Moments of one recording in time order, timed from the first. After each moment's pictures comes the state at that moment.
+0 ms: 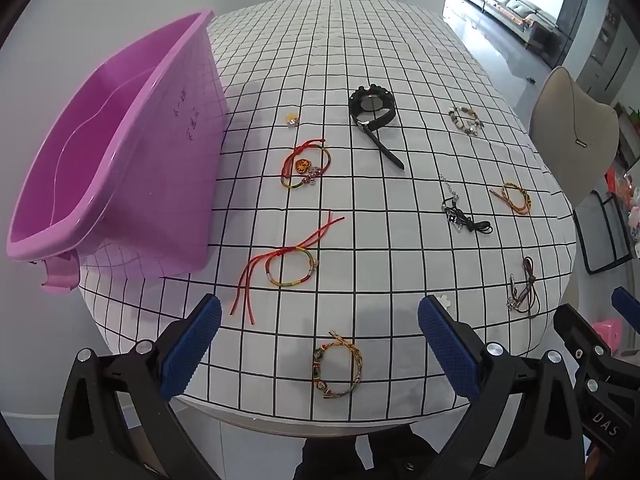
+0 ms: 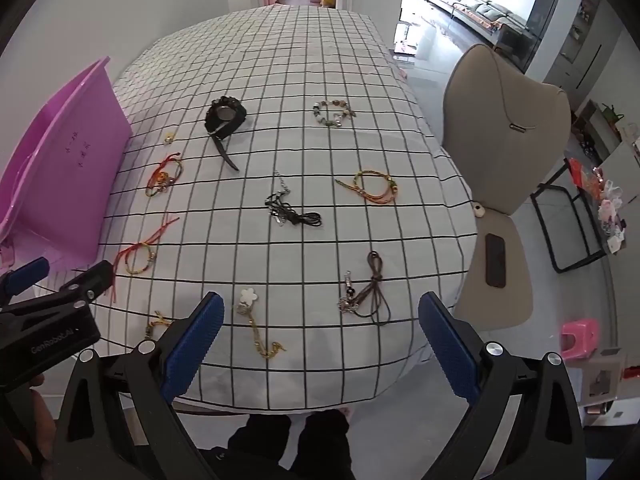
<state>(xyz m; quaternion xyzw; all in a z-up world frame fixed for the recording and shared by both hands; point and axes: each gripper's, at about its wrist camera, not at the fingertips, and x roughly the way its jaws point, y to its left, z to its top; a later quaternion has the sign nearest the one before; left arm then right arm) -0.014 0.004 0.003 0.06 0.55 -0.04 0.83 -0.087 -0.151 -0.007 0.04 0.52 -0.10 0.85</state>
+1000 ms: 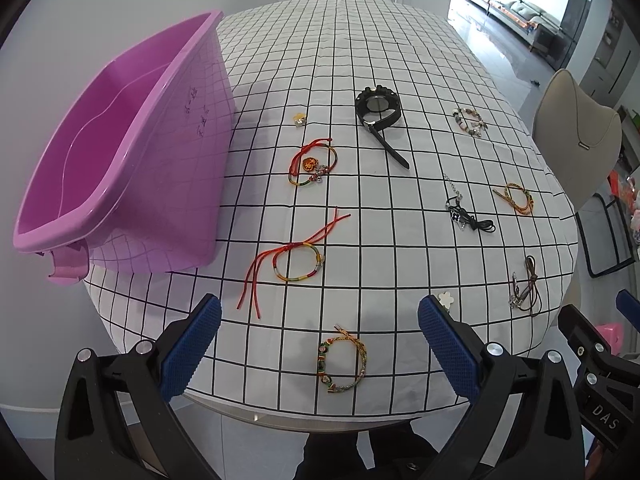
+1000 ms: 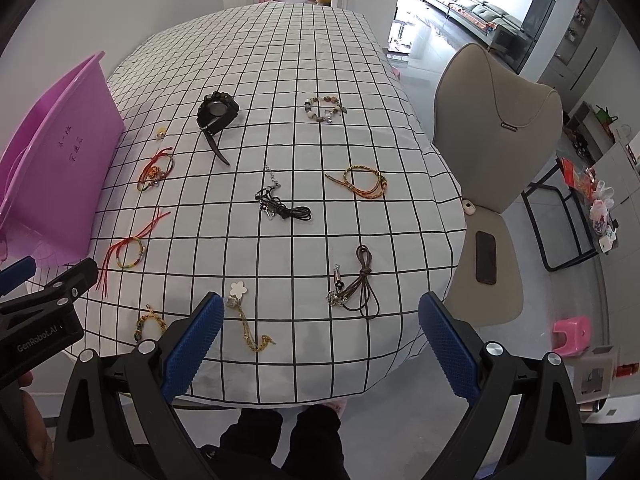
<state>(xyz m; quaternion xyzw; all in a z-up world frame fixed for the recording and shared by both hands) -0.019 0.007 0.005 0.06 0.55 -0.03 0.83 -0.092 -0.151 -0.006 0.03 0.52 -0.11 0.84</state>
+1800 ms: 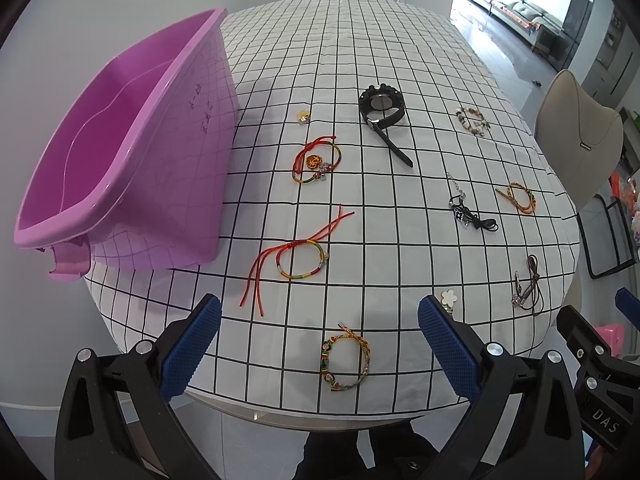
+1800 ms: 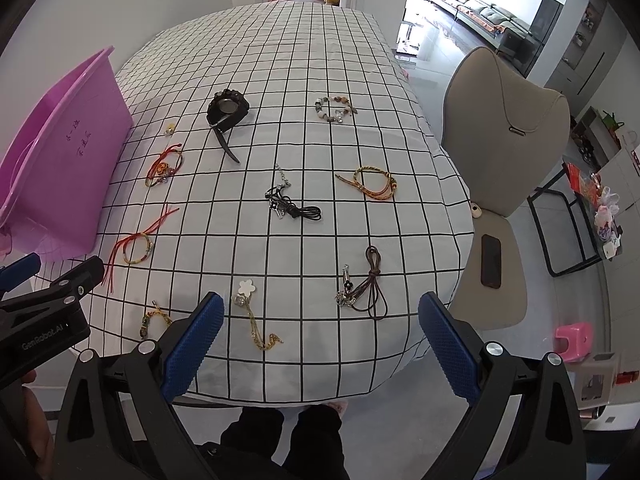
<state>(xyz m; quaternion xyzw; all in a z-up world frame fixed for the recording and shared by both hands) -0.020 0.014 0.005 0.06 0.55 -0.03 0.83 -0.090 -0.145 -0.006 0.03 0.53 -0.09 0.85</state>
